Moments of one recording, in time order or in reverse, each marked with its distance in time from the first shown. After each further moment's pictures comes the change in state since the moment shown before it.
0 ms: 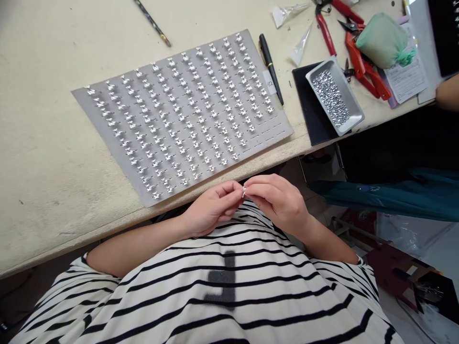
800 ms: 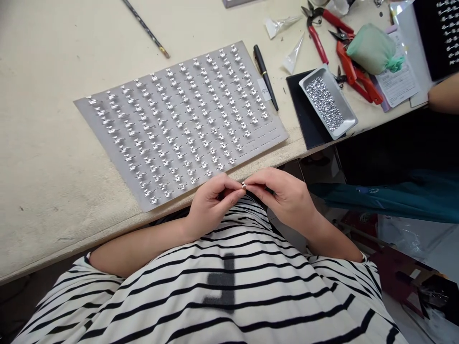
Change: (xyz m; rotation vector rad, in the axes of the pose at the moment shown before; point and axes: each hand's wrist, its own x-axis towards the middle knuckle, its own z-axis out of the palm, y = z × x) left_hand 0.014 0.004 0.000 0.874 0.166 0.866; right_hand 0.018 -0.001 -0.018 -0.001 -0.053 0.260
